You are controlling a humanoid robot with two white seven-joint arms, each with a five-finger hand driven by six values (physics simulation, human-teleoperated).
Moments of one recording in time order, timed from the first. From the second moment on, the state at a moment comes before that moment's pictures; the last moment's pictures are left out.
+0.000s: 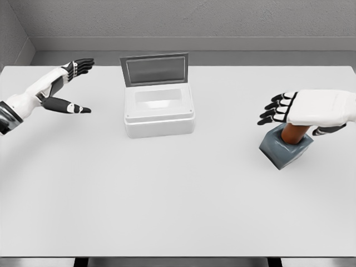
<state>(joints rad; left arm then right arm) -0.71 0.76 -0.88 -1.01 0.63 -0.60 -0.38 -0.80 -1.16 0.79 -1.74 0.28 -0.61 0.61</state>
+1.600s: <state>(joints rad) -0.72 0.75 -0.92 -1.04 0.52 -0.53 -0.37 -0.80 -1.09 0.82 -1.63 0.35 -0.61 0.61</state>
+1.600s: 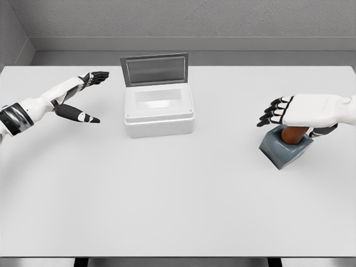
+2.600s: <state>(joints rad) -0.72 0.75 -0.92 -1.06 0.52 -0.54 -0.38 -0.79 -1.09 0.82 -1.63 0.33 -0.60 0.60</state>
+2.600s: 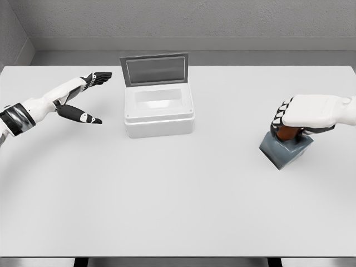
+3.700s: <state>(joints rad) -0.72 0.75 -0.92 -1.06 0.52 -0.54 -0.38 -0.88 -0.99 0.76 -1.59 0.29 -0.61 0.61</state>
